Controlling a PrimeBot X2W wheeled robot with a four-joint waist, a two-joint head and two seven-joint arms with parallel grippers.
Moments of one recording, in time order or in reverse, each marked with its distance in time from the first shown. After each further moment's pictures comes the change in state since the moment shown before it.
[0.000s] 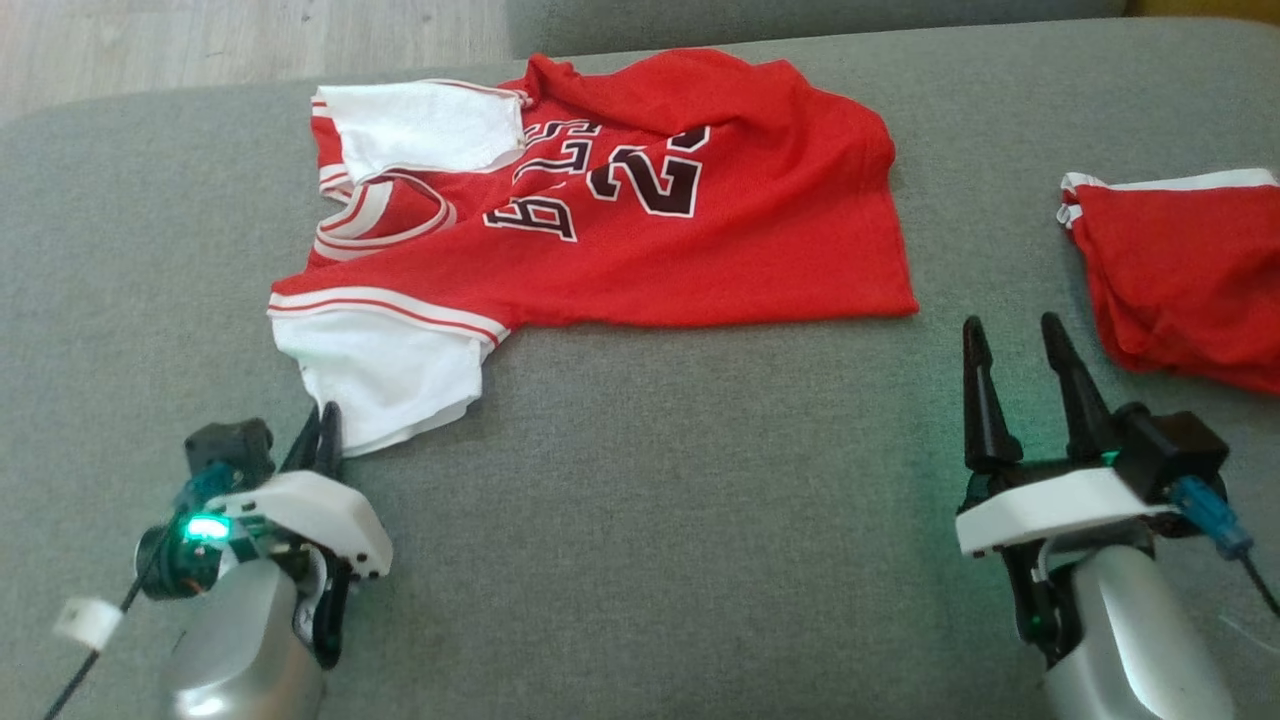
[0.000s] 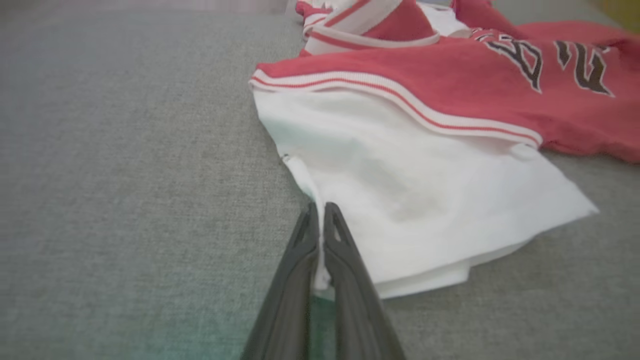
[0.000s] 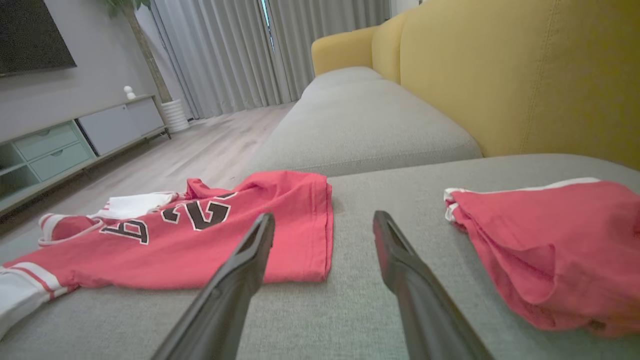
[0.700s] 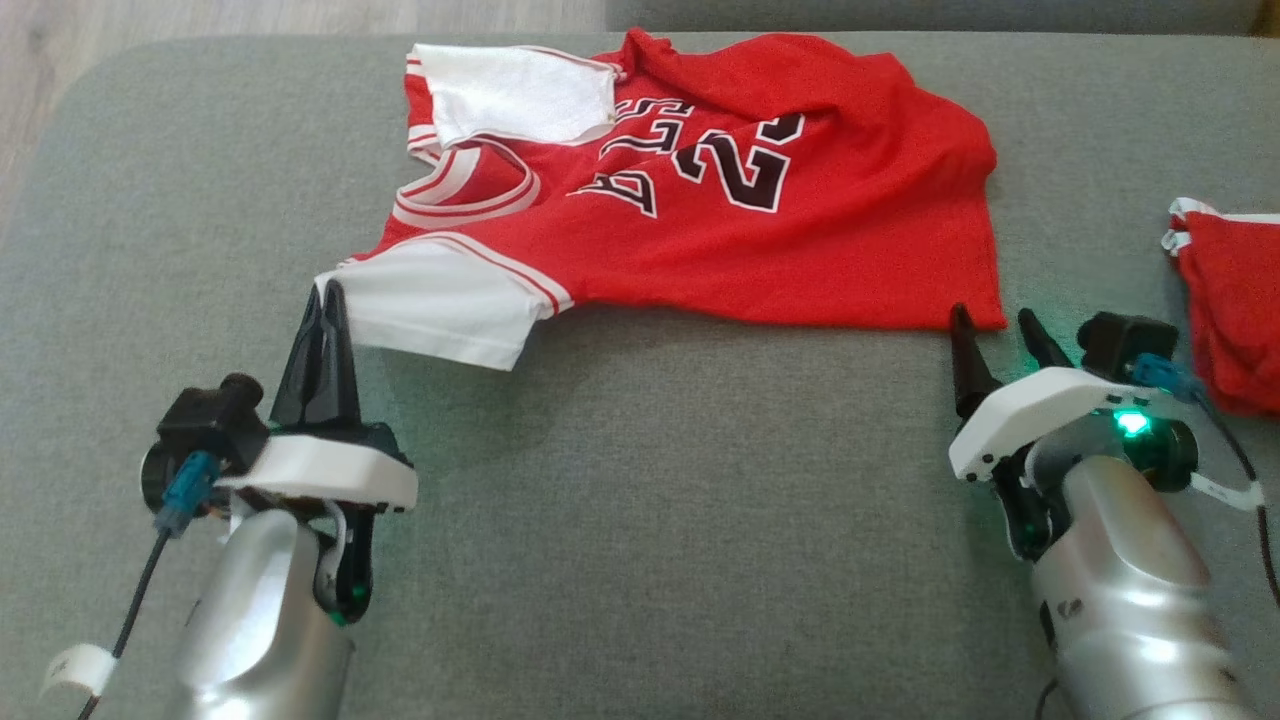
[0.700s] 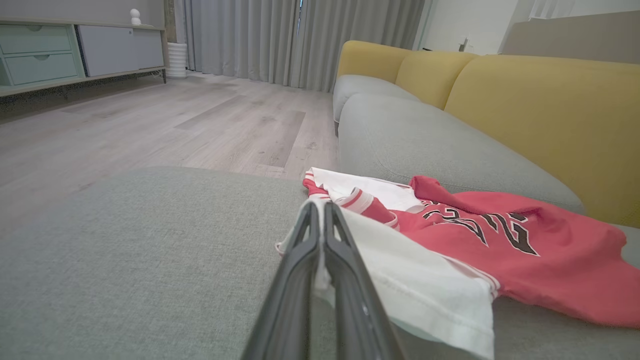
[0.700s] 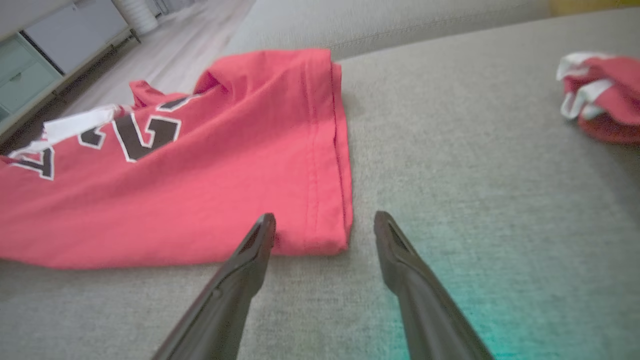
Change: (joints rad) left arm 0.069 -0.038 0.037 -0.368 0.030 -0.001 -0.192; right arm -0.337 -0.001 -0.086 0.558 -0.004 0.000 0.155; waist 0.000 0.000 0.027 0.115
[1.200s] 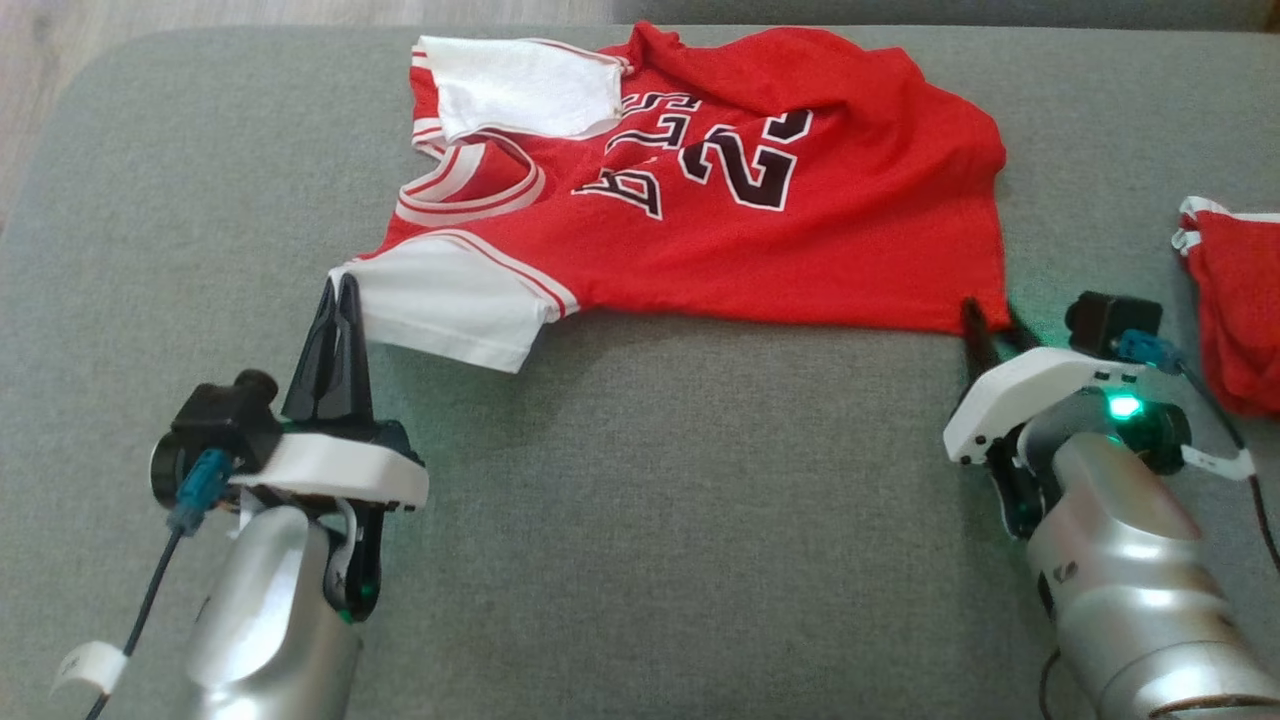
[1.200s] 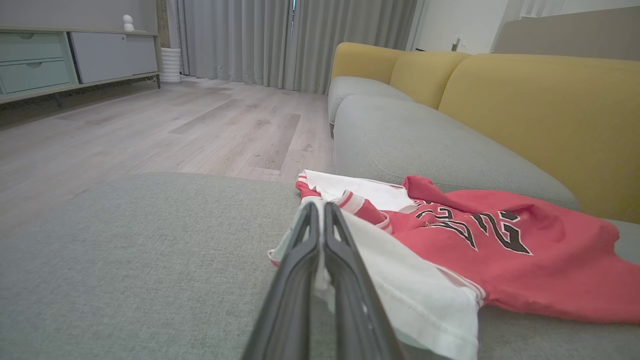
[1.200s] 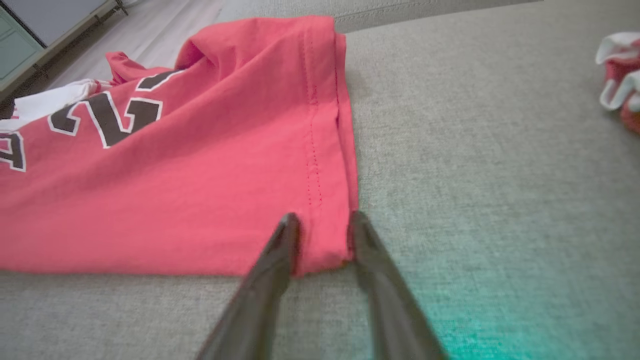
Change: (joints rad) left arm 0.000 -0.014 0.000 -0.015 0.034 -0.010 0.000; right arm -0.136 -0.017 0.039 0.245 0.000 0.000 -0.056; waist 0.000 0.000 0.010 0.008
